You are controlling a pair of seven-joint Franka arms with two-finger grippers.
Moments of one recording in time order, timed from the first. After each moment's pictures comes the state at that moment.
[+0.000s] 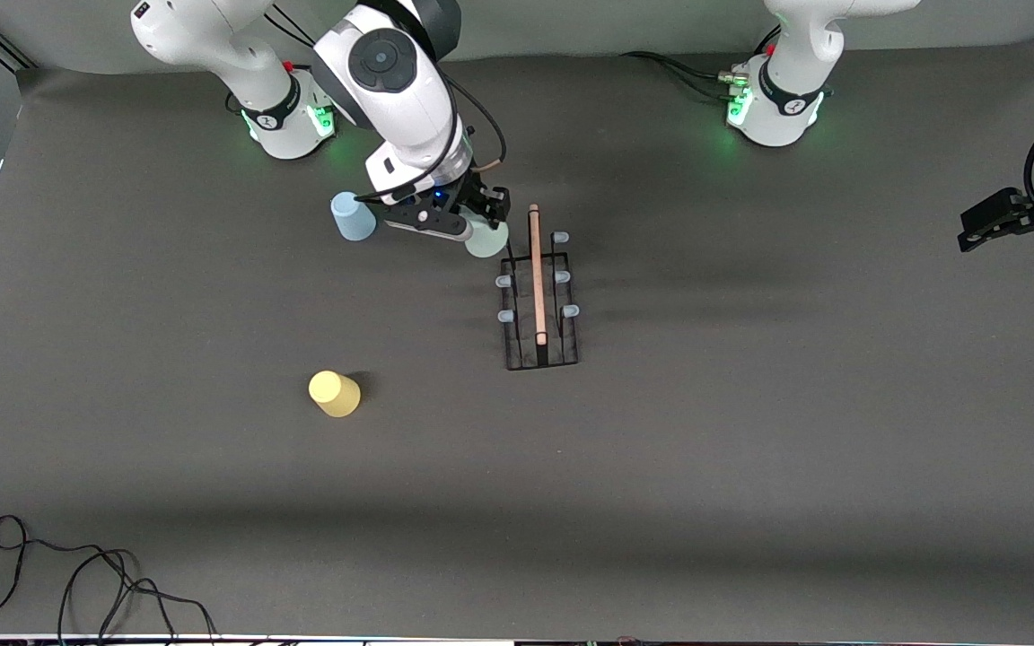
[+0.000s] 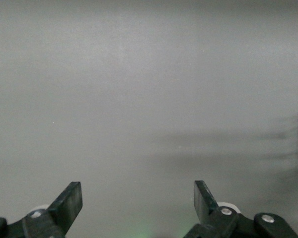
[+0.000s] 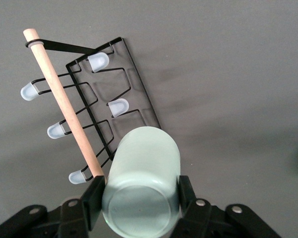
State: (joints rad) left arm -0.01 -0.05 0.04 -1.66 0.03 1.58 0.04; right arm 0.76 0.12 0.05 -1.96 0.16 2.13 1.06
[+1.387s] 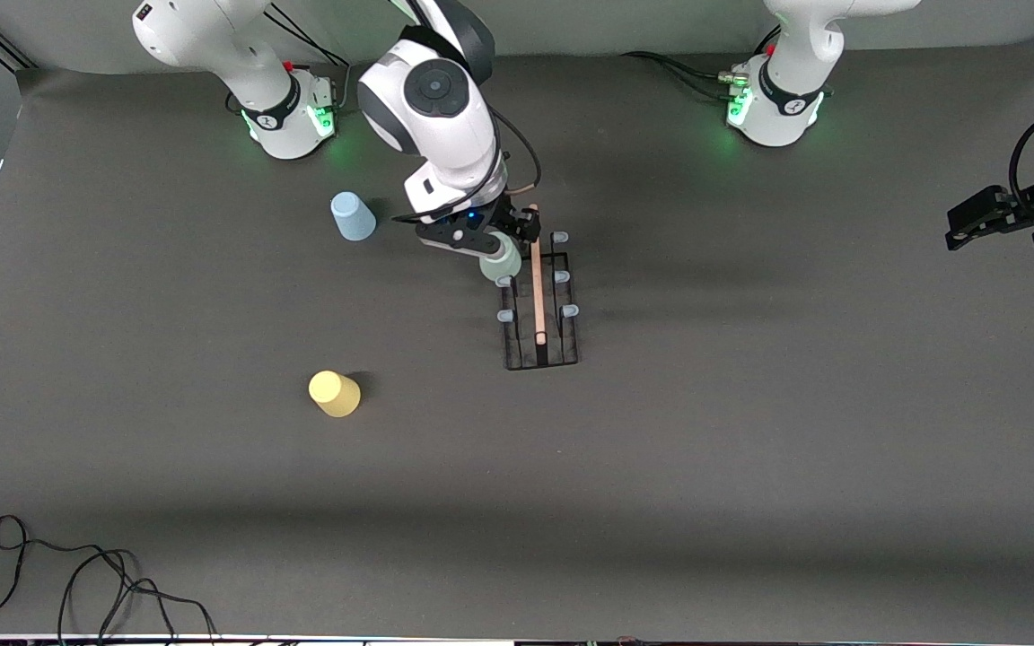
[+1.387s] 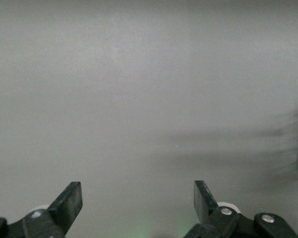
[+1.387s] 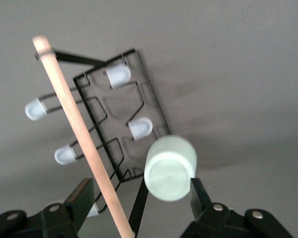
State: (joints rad) left arm -0.01 -0.05 0.02 -1.66 0.03 1.57 0.04; right arm 0.82 0.25 -0.02 -1.86 0.09 2.17 1.08
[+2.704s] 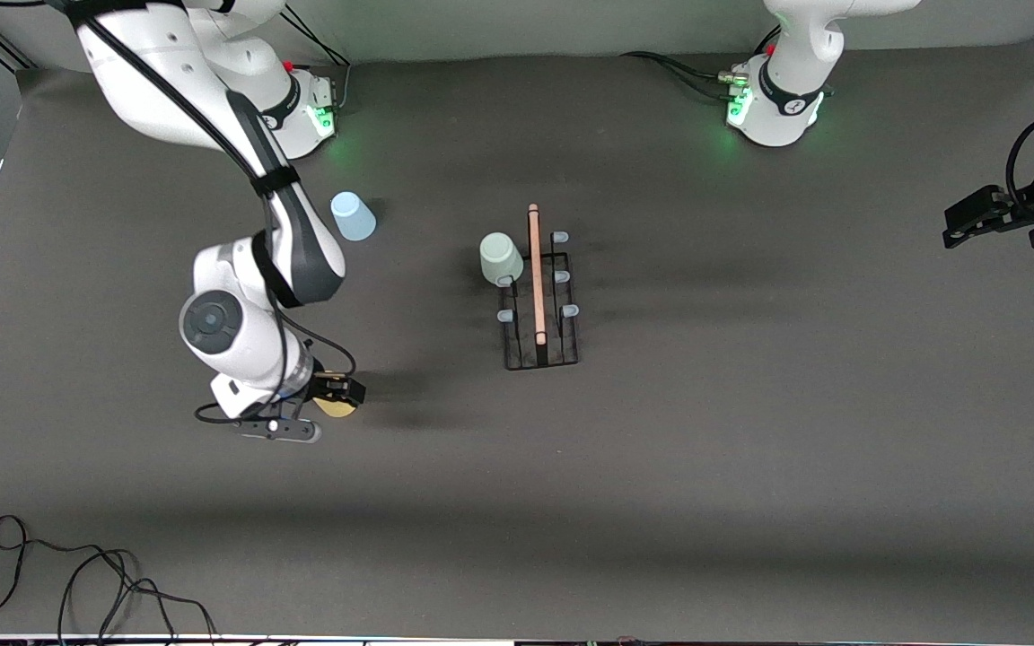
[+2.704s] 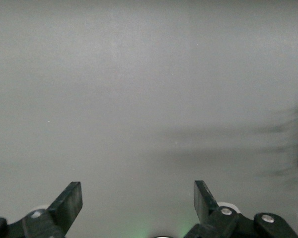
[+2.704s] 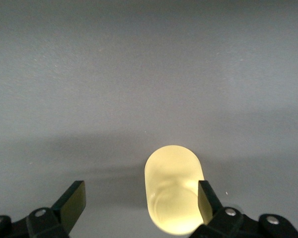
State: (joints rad) left arm -0.01 -0.05 0.02 -1.66 0.03 1.56 0.04; right arm 0.44 0.53 -0.16 -1.79 0.09 2.34 0.35
